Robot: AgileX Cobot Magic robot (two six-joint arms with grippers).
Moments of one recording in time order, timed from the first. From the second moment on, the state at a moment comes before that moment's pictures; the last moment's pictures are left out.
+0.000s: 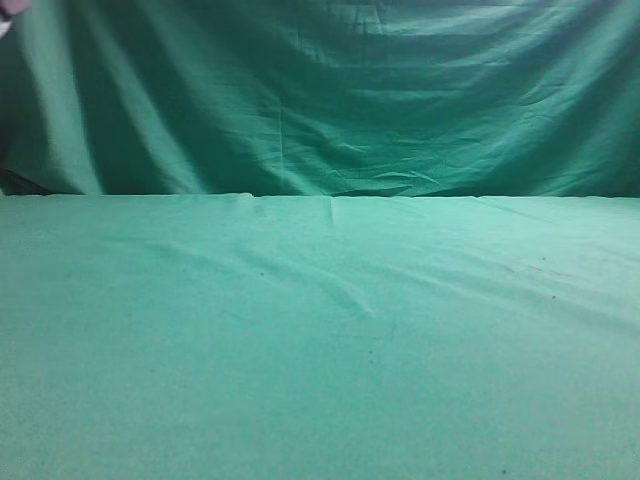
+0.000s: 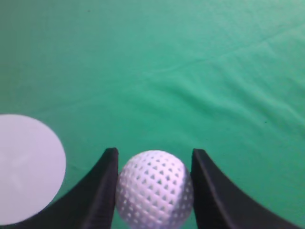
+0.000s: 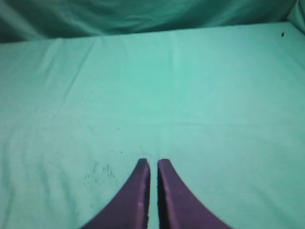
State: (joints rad) left arm -0.13 1.41 -1.11 -0.30 0.81 0.34; right arm 0.15 0.39 -0.36 0.09 0.51 -0.02
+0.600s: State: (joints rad) left arm 0.11 1.40 -1.08 -0.12 0.78 0.21; right arm 0.15 0.52 -0.45 0.12 0.87 -0.17
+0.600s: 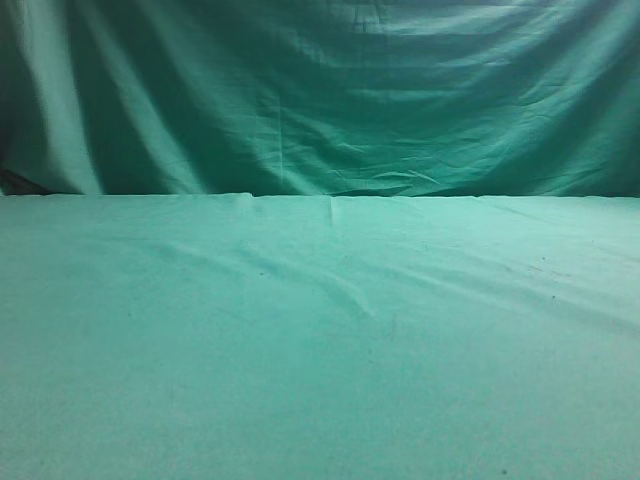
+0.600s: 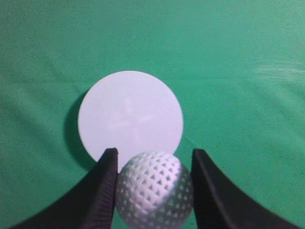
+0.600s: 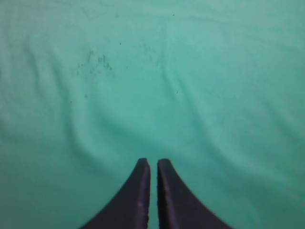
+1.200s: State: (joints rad) left arm 0.11 1.64 -1.08 0.01 0.68 0.12; right arm 0.24 0.76 -0.51 0.12 0.88 -0.19
